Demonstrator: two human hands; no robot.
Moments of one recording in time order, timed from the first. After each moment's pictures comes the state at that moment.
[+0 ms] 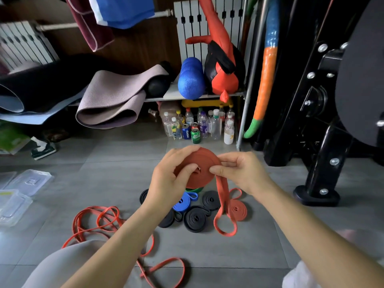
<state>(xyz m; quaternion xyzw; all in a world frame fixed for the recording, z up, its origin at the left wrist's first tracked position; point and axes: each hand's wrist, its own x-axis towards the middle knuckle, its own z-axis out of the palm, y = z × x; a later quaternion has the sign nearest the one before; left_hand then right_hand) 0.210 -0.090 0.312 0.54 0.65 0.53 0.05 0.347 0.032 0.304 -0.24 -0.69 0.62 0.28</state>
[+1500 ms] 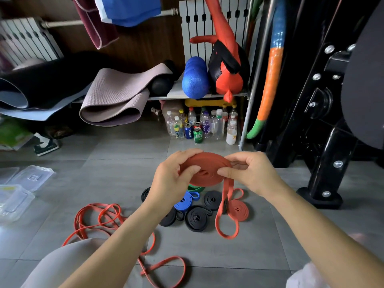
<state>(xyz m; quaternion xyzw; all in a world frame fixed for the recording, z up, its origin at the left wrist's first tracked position) 0.206 -0.094 0.314 0.50 0.69 0.51 0.13 0.356 0.035 0.308 -0.24 -0.75 0.55 0.28</state>
